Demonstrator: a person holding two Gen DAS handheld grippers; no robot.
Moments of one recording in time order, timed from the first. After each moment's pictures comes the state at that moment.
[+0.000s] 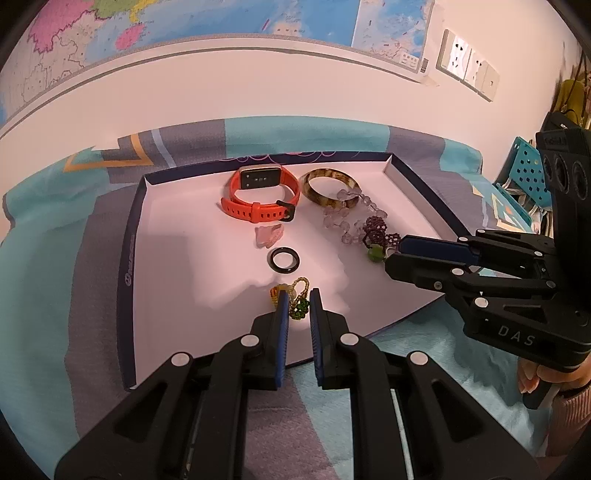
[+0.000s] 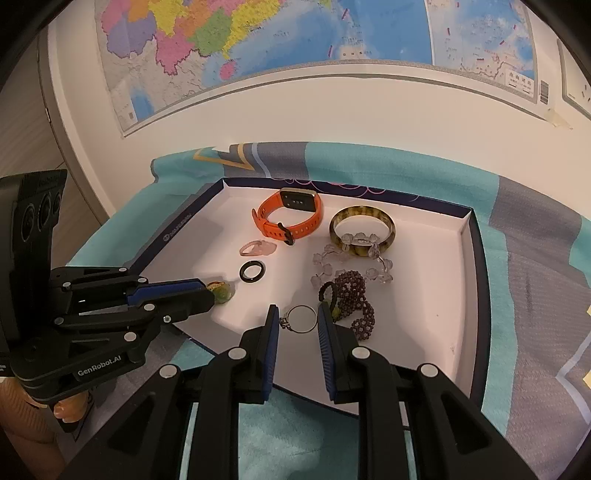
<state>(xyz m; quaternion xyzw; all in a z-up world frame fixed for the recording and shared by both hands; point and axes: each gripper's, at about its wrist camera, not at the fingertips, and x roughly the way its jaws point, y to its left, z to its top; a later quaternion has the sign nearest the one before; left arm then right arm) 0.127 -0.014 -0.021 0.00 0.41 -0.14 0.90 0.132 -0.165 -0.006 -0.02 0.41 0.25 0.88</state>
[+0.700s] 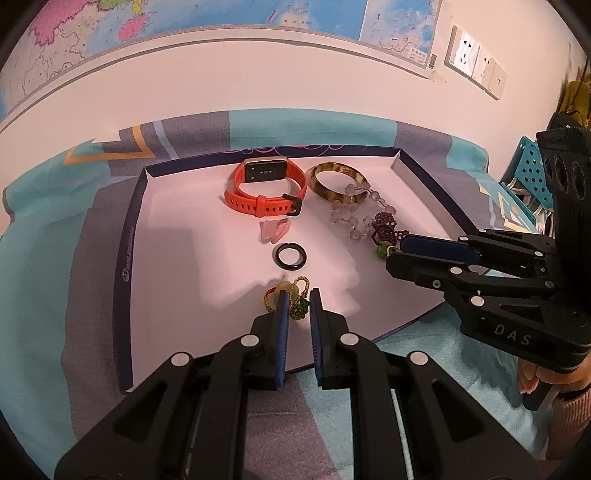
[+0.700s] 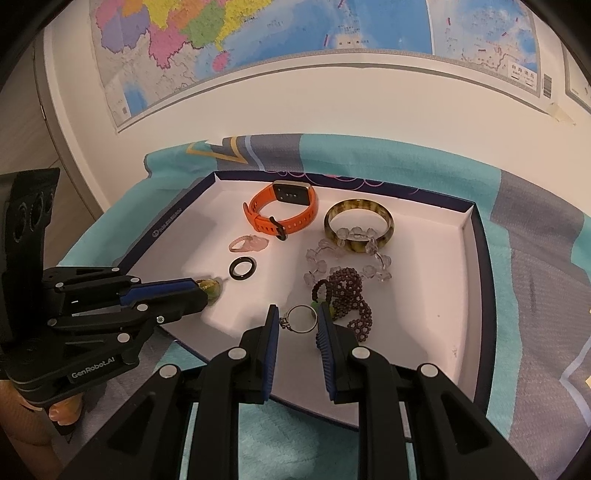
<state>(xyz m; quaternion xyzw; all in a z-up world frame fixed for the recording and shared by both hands) 0.133 -0.012 -0.027 0.00 0.42 -0.14 0.90 0.141 -0.162 -0.014 -0.02 0.42 0.25 0.87</state>
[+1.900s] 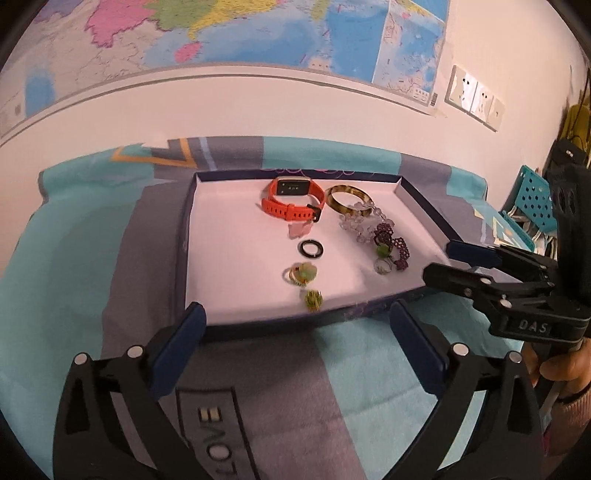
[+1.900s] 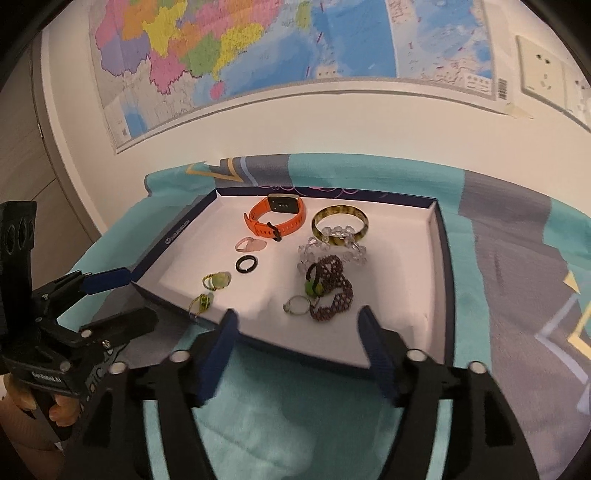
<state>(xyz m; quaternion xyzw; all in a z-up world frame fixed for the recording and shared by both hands) 0.074 0.015 -0.009 -0.03 0.36 -0.11 0.92 0.096 -0.184 0.001 0.00 0.38 0.22 0.90</state>
